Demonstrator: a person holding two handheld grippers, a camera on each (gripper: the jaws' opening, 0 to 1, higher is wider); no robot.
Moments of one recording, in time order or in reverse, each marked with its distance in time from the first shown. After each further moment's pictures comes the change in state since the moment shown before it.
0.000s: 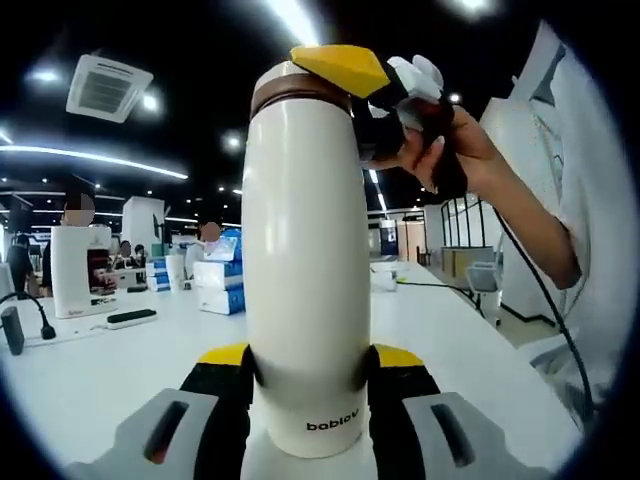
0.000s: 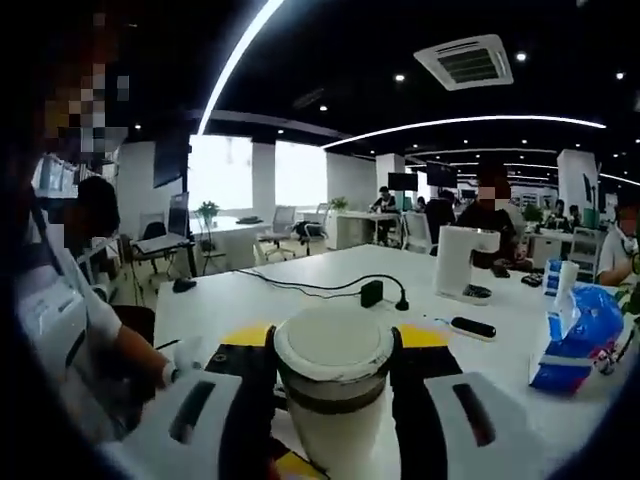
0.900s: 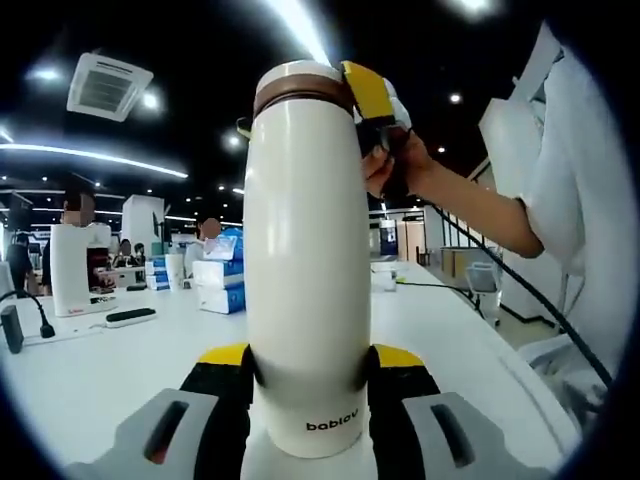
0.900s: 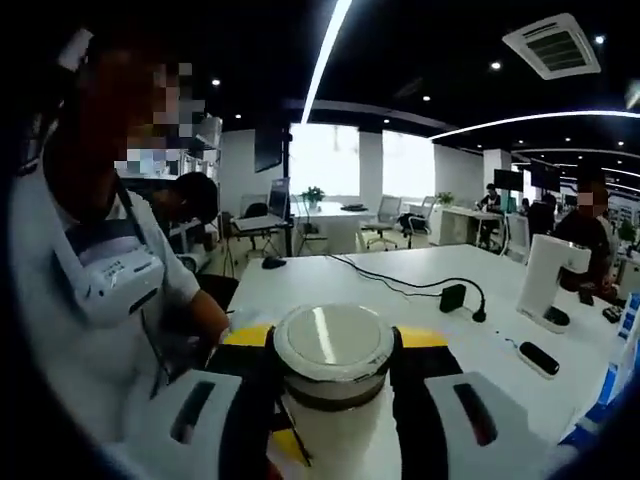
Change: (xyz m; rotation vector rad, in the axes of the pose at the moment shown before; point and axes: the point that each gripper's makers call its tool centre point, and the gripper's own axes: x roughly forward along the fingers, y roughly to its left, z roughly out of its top) left arm 0.000 0.000 0.000 -0.010 0.004 -0.001; right arm -0.002 0.011 0.000 -0.087 0.010 0.473
